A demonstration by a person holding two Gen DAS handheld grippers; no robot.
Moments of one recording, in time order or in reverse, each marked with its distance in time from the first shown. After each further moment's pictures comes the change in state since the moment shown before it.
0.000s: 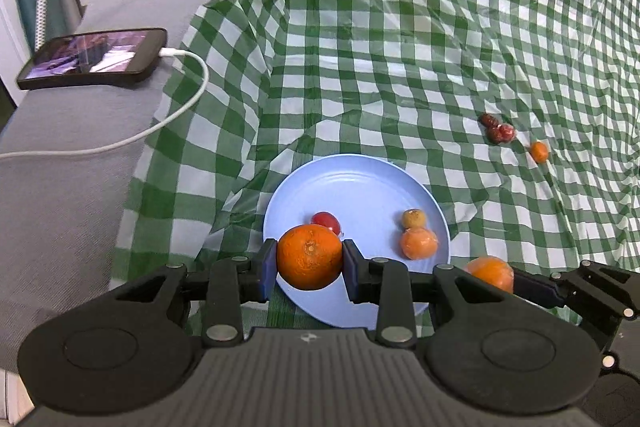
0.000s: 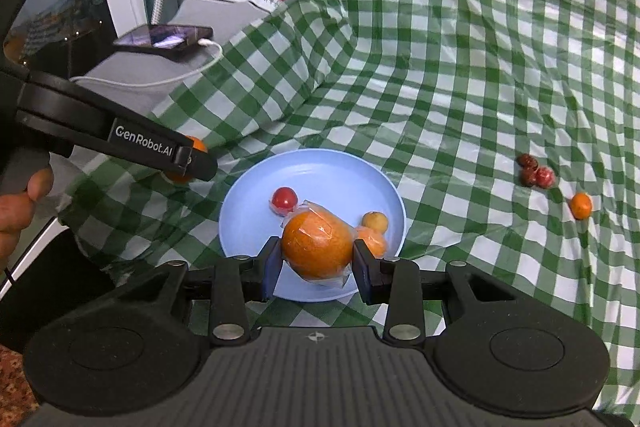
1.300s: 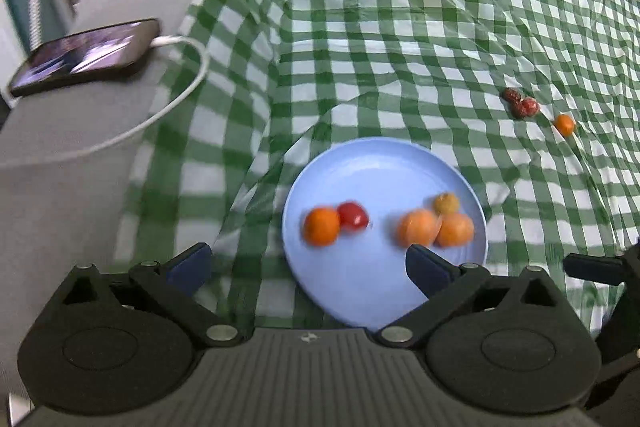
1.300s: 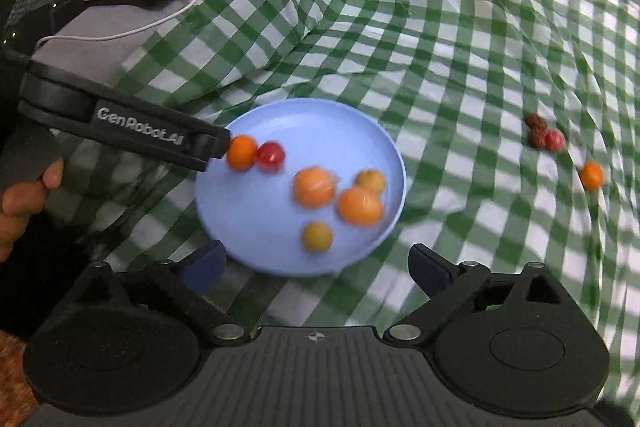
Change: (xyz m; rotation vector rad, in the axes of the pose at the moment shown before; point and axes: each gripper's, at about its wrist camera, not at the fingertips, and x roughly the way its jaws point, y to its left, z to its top) left arm 0.014 0.004 -0.013 0.063 0.013 0.069; right arm 0.014 0.002 -0.007 0.013 0.137 -0.028
